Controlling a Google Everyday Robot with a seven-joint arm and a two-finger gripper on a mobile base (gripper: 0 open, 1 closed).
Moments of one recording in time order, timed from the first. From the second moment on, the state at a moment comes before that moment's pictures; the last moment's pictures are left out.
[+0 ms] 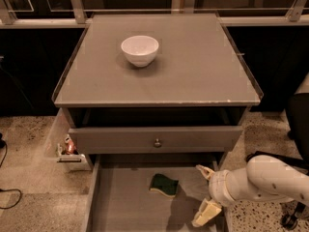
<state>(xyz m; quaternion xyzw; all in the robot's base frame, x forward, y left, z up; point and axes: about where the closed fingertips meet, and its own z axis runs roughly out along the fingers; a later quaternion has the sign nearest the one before) 0.415 -0.159 0.542 -0.58 0.74 0.17 0.28</state>
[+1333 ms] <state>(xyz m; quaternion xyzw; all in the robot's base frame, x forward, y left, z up) 0.483 -0.117 0.417 -0.58 0.70 0.19 0.37</state>
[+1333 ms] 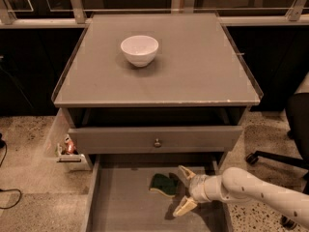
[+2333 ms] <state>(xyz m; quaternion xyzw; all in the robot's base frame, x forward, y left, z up) 0.504 -0.087 0.361 -0.56 0.71 0.25 0.35</state>
